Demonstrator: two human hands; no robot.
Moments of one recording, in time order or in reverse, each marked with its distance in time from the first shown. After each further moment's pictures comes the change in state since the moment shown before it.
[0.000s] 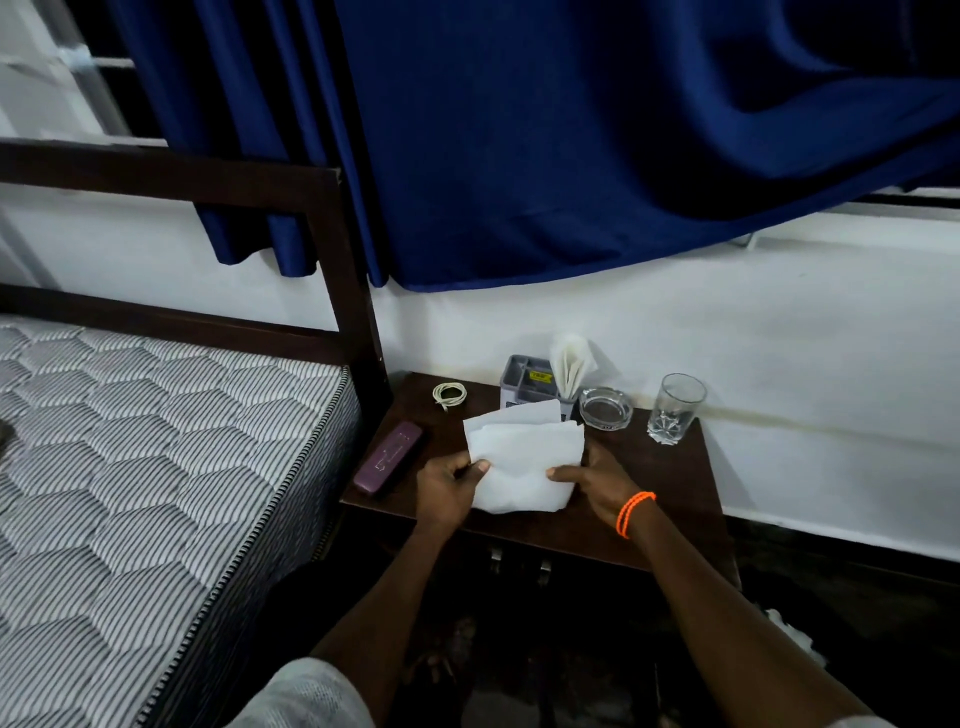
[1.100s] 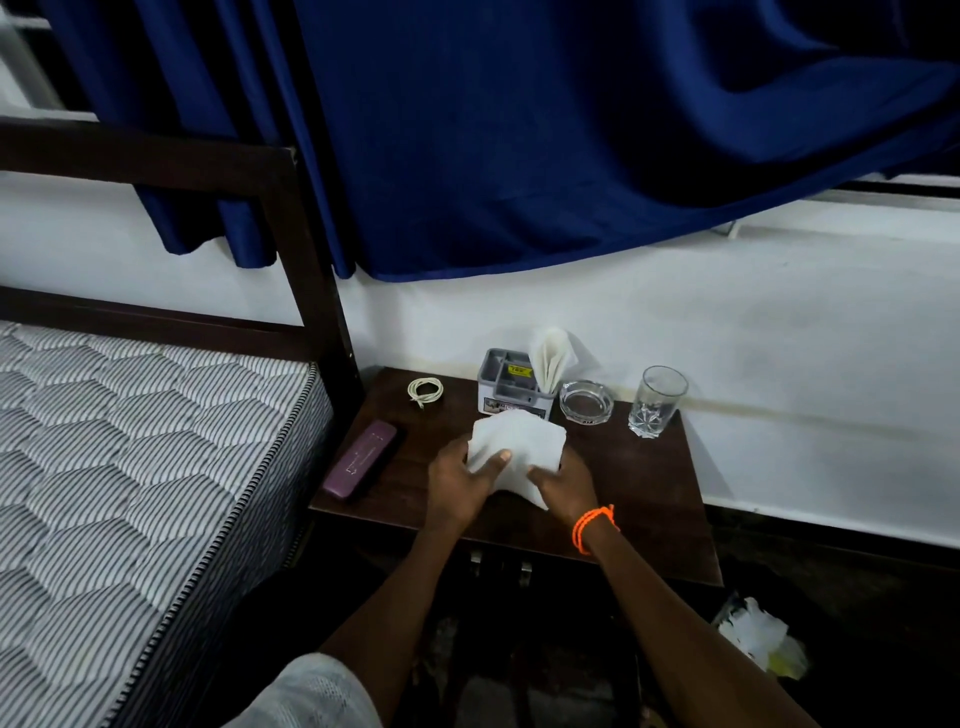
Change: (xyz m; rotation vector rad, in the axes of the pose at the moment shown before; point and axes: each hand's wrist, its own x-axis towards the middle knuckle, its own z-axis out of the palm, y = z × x) left_hand 0.014 0.003 0.046 0.011 0.004 0.048; right_hand 0.004 0.018 0.021 -0.386 0.328 -0.063
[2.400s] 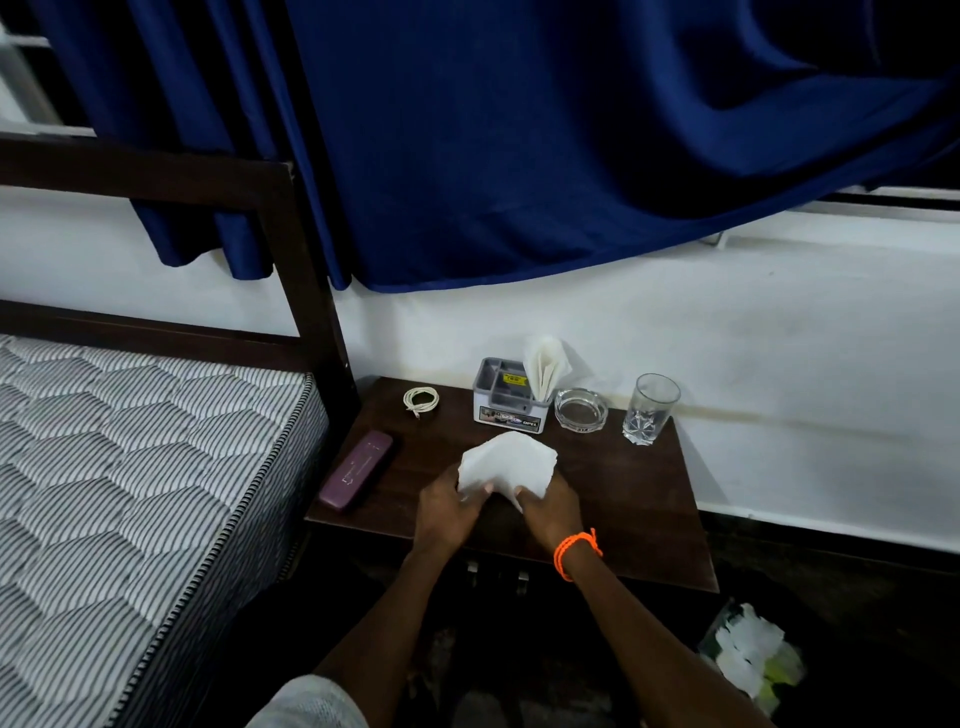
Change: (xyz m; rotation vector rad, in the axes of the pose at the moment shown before) left_hand -0.014 -0.014 -0.012 0.158 -0.126 -0.128; right_hand -0.020 0.009 0.015 -0.074 0.034 0.038
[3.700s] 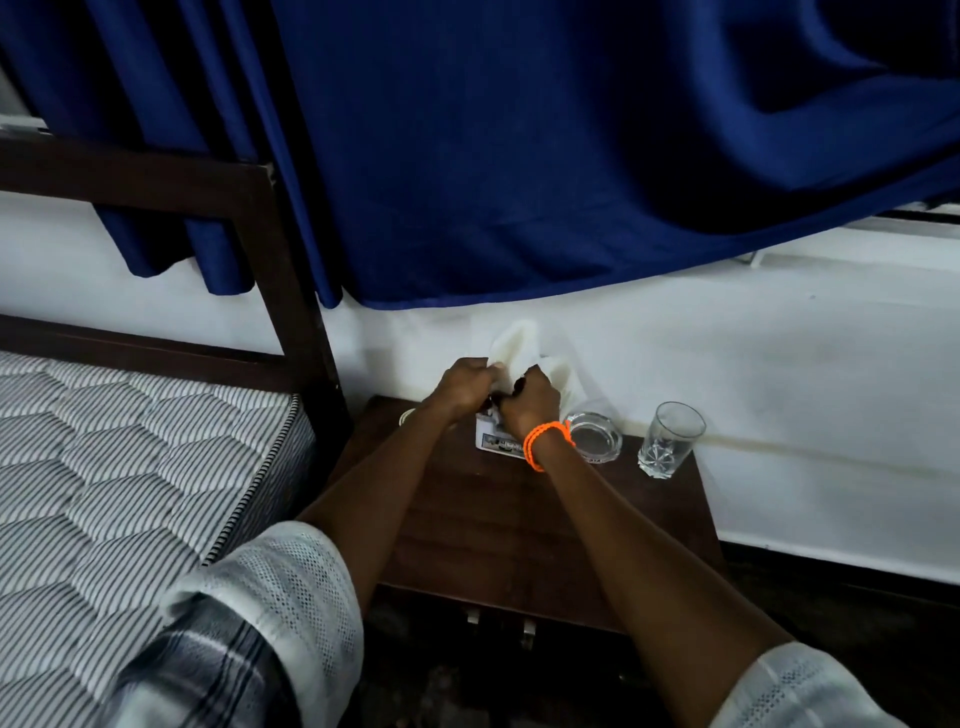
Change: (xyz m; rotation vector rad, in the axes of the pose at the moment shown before) left_hand 0.164 0.132 -0.034 -0.205 -0.260 -0.094; right_hand 0.133 -0.129 0.021 -0.127 0.121 -0.195
